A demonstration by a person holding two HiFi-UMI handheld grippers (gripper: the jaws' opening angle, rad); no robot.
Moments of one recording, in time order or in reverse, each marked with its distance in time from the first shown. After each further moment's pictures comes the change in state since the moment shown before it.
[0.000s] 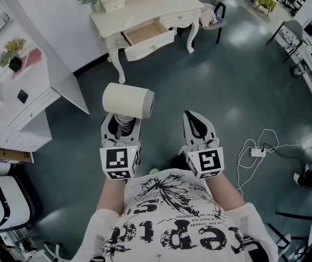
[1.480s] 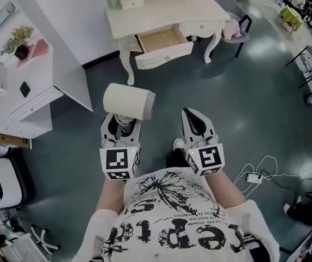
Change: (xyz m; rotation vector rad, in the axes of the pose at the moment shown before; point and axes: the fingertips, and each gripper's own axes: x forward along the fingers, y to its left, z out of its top) left arm 0.115 0.050 0.001 -0.024 0.049 0.152; right arm 0.151 -0.057 -0.002 0.042 0.016 0.202
